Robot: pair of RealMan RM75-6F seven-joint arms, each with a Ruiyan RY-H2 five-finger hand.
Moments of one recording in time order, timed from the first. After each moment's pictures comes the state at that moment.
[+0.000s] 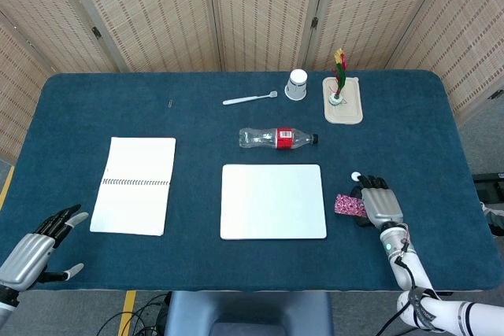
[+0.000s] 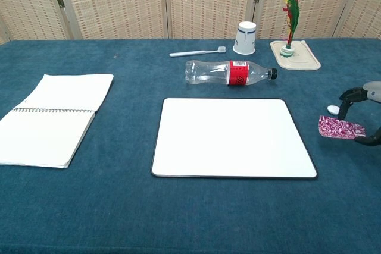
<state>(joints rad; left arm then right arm) -0.20 -1.02 0.14 -1.50 1.73 1.41 -0.35 0.58 -1.33 0.06 -1.70 -0.74 1.06 -0.49</state>
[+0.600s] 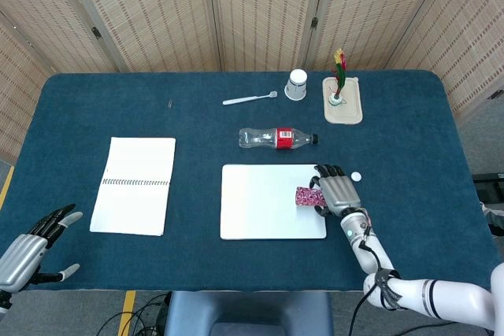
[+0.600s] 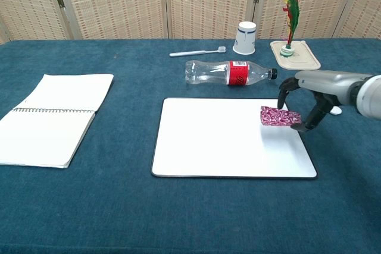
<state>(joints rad) -0.19 -1.00 0.14 -1.47 1.74 1.44 -0.45 0.76 -1.49 0.14 -1.64 -0.63 0.99 -0.61</state>
